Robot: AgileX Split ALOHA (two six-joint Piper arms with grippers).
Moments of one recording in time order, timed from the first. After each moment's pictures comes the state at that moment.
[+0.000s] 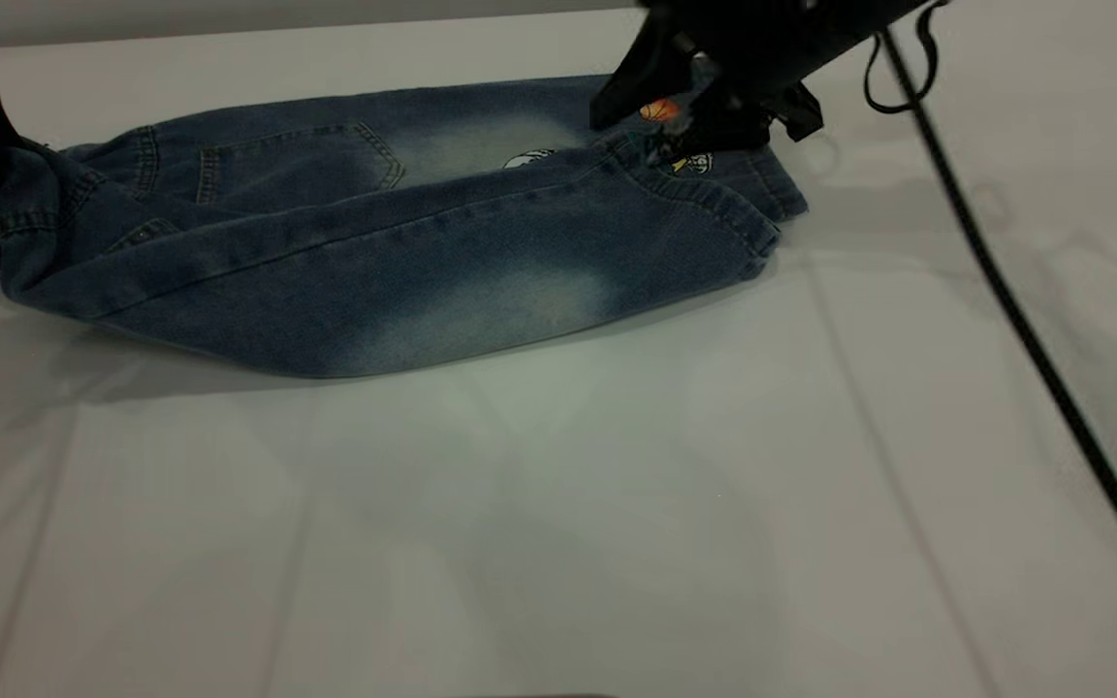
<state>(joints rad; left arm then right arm) 0.05 1.82 -0.81 -0.85 -0.09 -0.38 0.20 2.41 -1.59 1.30 0.73 -0.82</state>
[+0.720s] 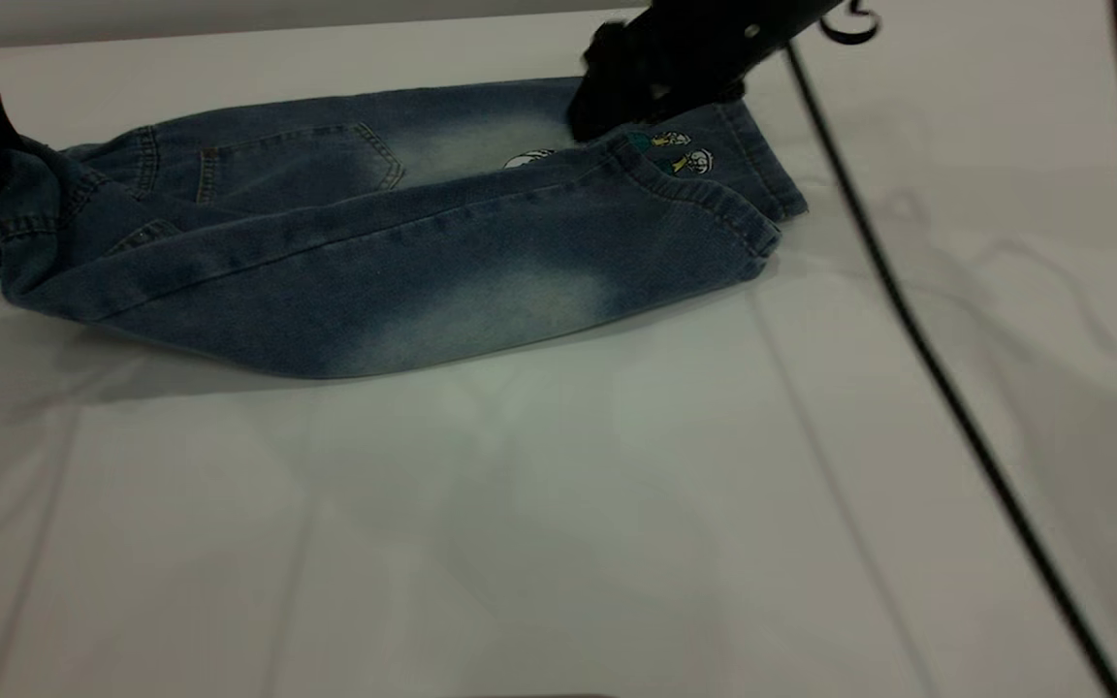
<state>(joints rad) 0.05 1.82 -0.81 -0.85 -0.09 -0.33 0.31 2.44 -1.64 1.20 0.42 -1.27</state>
